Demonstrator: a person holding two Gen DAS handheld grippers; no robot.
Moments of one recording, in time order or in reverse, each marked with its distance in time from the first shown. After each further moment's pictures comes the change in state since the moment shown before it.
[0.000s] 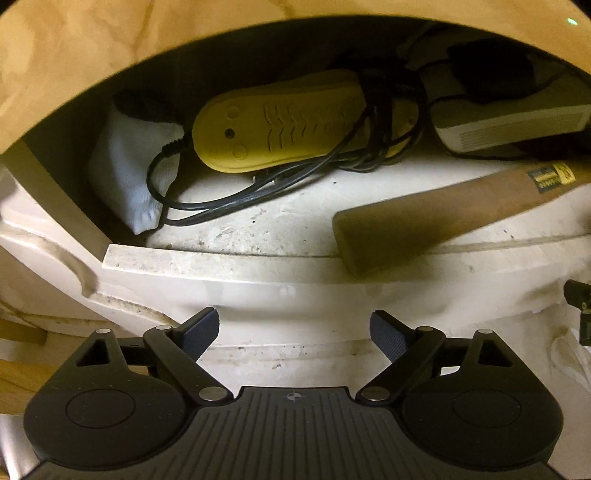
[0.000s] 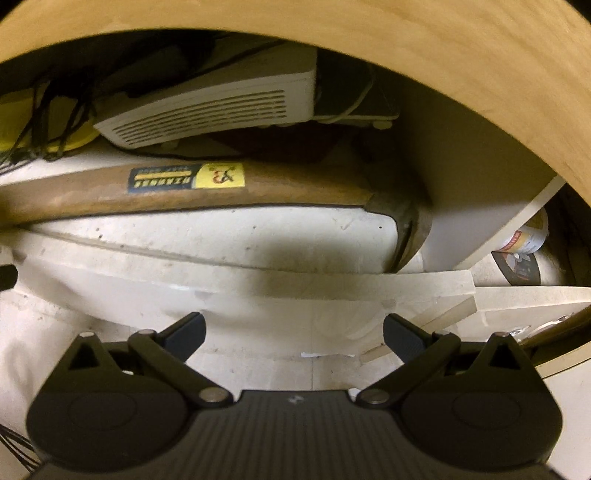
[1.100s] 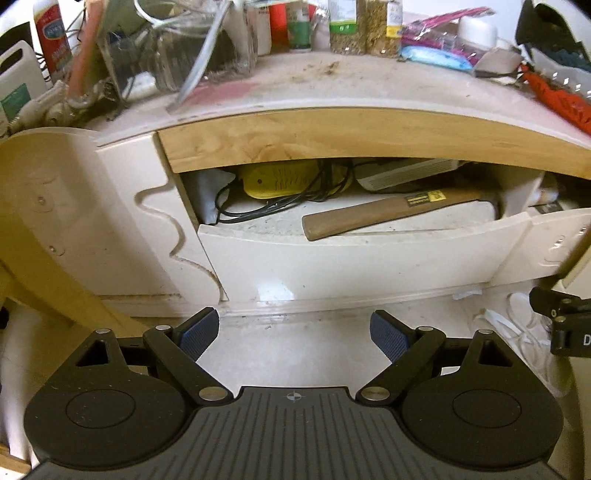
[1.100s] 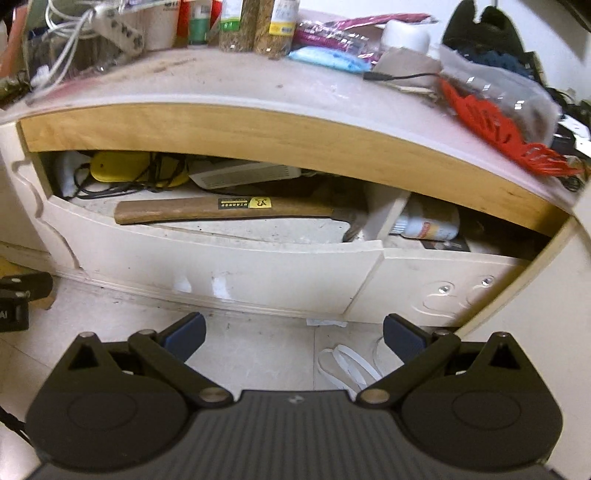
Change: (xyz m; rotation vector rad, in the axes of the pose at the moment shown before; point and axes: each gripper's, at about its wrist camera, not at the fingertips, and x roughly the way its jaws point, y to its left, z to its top) left arm -0.174 0.020 -0.071 -0.032 -0.159 -0.067; right arm -0.183 -0.021 -0.074 0.047 -0.155 0.071
